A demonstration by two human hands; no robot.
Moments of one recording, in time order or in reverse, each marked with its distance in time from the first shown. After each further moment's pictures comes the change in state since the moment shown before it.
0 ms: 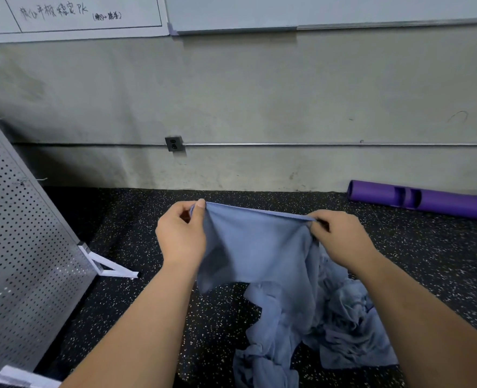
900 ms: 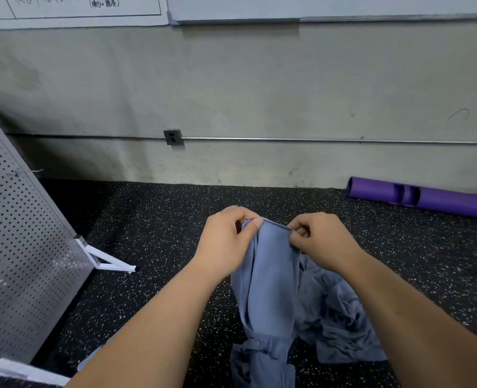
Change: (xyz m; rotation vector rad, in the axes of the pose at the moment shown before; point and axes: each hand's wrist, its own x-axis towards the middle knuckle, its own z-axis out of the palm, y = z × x) left_hand -0.043 0.025 0.024 0.136 -0.569 0.292; right_hand -0.006 -0.029 0.014 -0.003 -0.162 0.011
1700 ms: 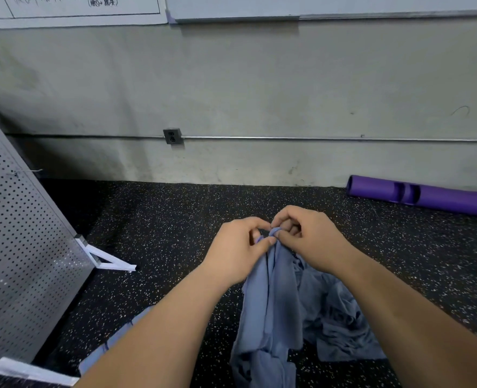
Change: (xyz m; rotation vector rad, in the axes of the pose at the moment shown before) left_hand -0.008 0.002 0.015 0.048 -0.183 -0.025; right_hand -0.009 -0.021 0.001 0.229 -0.028 -0.191
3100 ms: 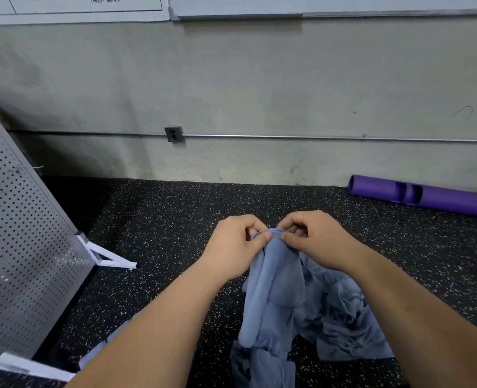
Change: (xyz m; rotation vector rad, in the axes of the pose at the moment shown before) left_hand 0.003 -0.010 -0.002 -0.048 0.019 -0.030; right_hand 0.004 0.012 -0.007 -0.016 -0.101 0.051
